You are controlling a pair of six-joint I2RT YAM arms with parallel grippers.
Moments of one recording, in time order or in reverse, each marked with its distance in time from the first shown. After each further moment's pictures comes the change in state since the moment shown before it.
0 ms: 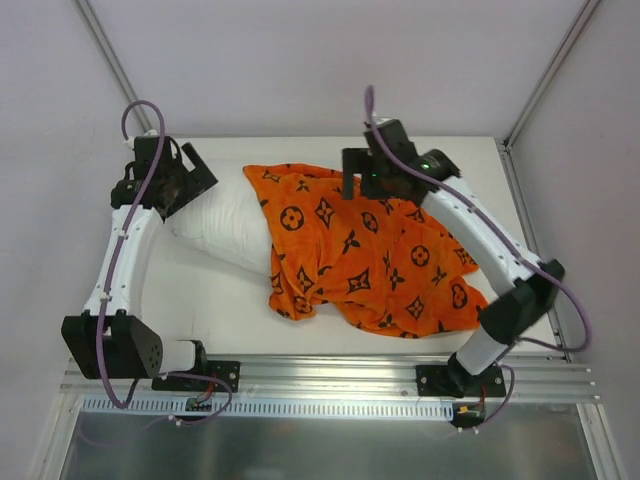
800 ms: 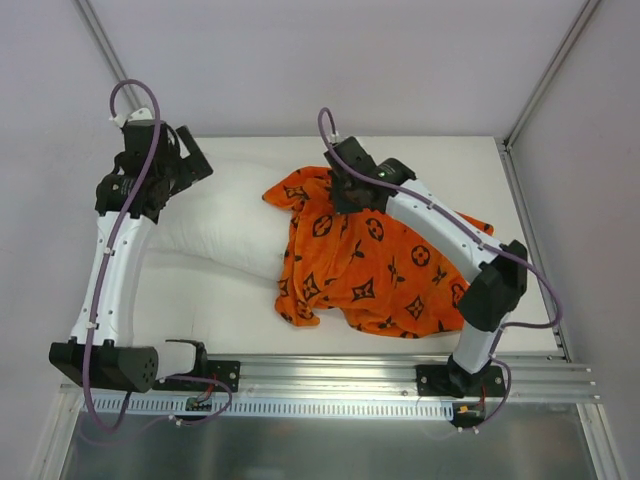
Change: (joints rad) left arm -0.095 -0.036 0.187 -0.153 -0.215 0.096; right arm 0.193 0.311 0.169 -0.045 0.082 0.003
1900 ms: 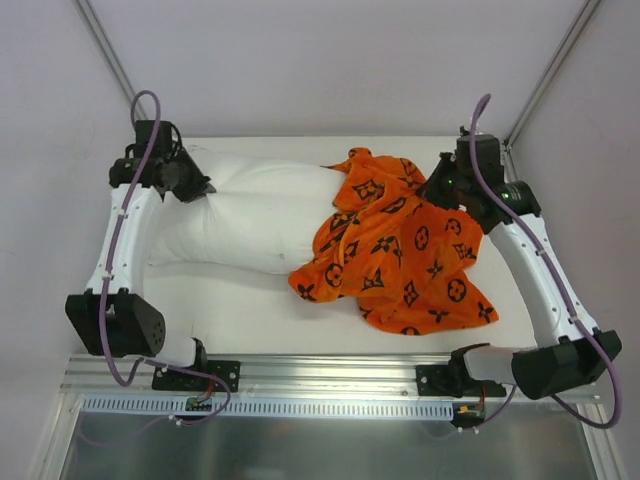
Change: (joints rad) left arm 0.055 0.221 -0.003 -0.026 0.326 -0.120; right arm -0.468 -0.530 -0.389 0.111 -0.213 0.129
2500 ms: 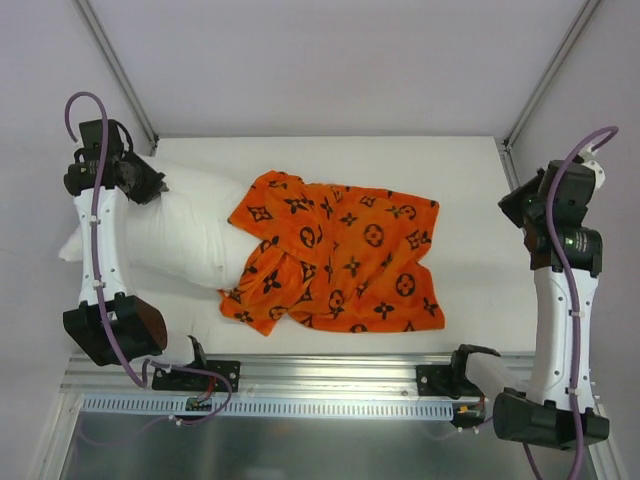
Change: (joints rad) left arm 0.257 -0.058 0.068 -0.089 0.021 0.001; right arm -0.438 -0.296 -0.088 -0.034 0.113 0.039
